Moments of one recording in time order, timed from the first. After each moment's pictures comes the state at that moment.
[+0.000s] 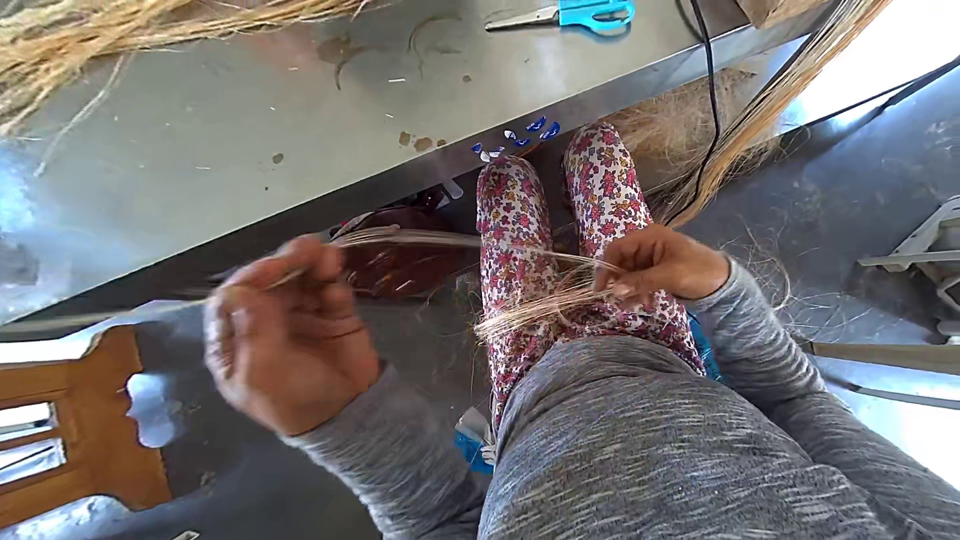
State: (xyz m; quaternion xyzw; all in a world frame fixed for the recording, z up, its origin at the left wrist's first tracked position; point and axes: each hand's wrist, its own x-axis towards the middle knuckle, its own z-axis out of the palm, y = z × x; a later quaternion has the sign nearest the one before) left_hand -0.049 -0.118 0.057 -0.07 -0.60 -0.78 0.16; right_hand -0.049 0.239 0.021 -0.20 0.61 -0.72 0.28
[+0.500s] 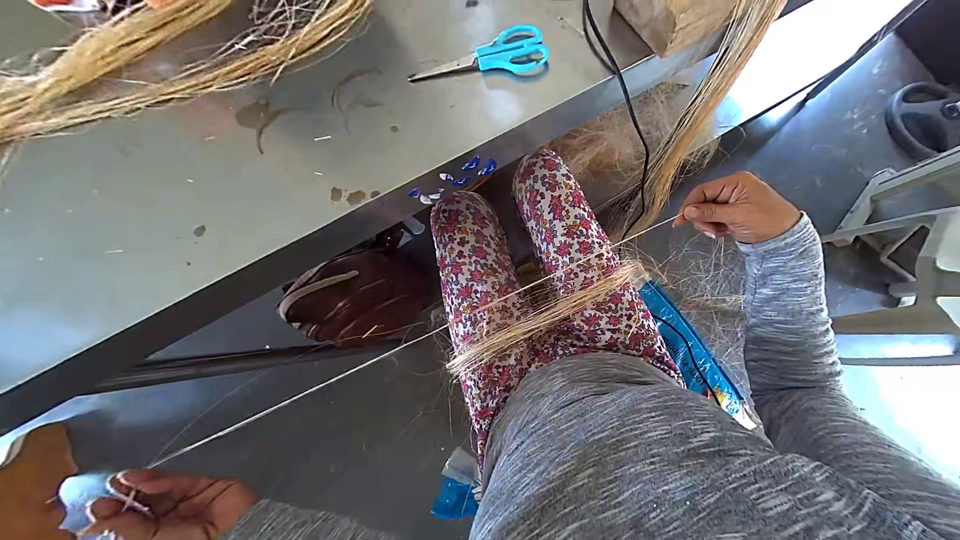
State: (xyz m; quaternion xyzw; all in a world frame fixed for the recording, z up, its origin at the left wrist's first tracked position) left_hand -0.019 -0.280 -0.041 0.25 -0.43 -0.78 0.37; right_hand -0.044 0.394 0.011 -0.05 0.76 -0.64 0.08
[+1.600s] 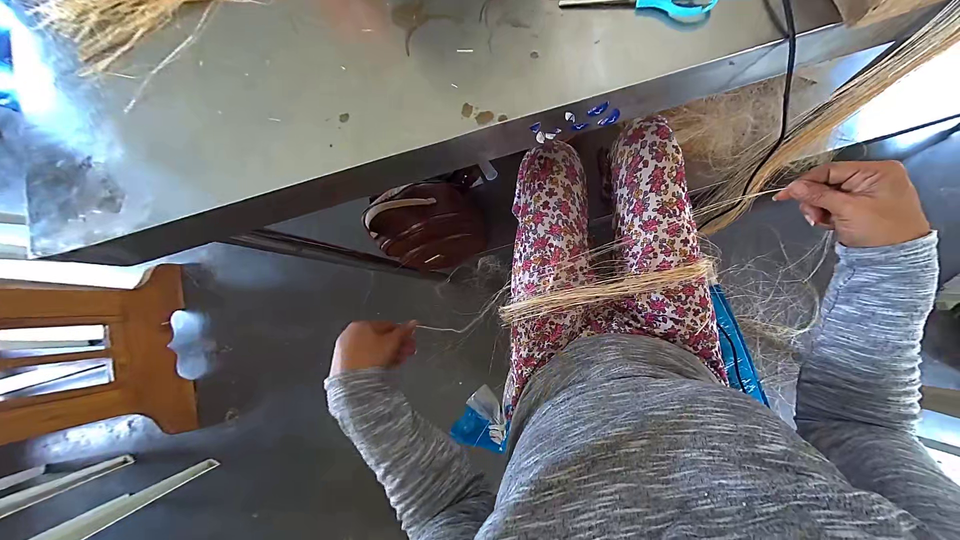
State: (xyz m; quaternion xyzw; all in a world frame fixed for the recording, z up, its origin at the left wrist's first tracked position) left_hand -0.028 -0.213 -0.027 0.30 -0.88 -0.24 -0.27; right_hand -0.067 0.369 0.010 0.04 0.84 -0.54 -0.01
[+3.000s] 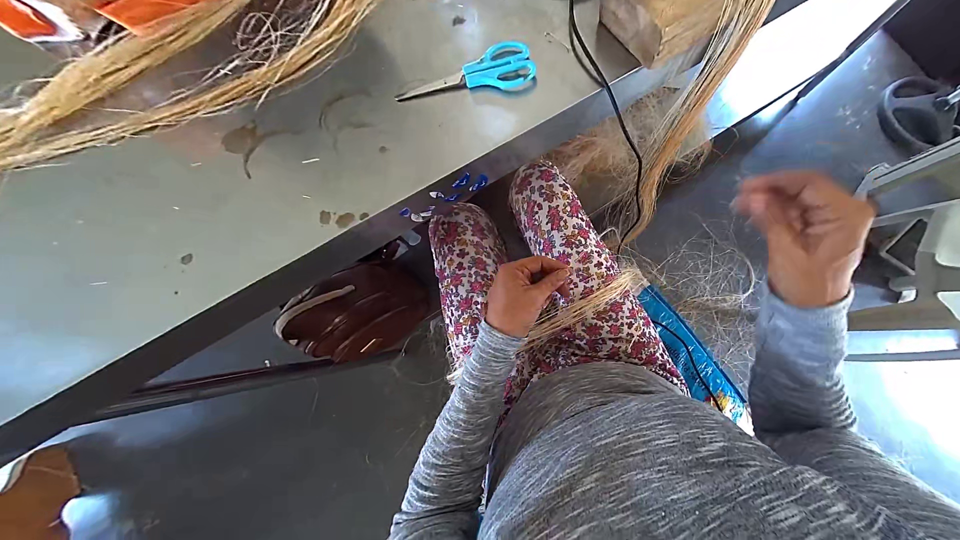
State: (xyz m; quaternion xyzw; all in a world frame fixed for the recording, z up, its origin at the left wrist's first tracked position) left_hand -0.096 0.065 -0.020 -0.13 -0.70 -0.66 -0.25; right_hand 0.013 0.354 0.044 0.04 0.87 -0.38 -0.29
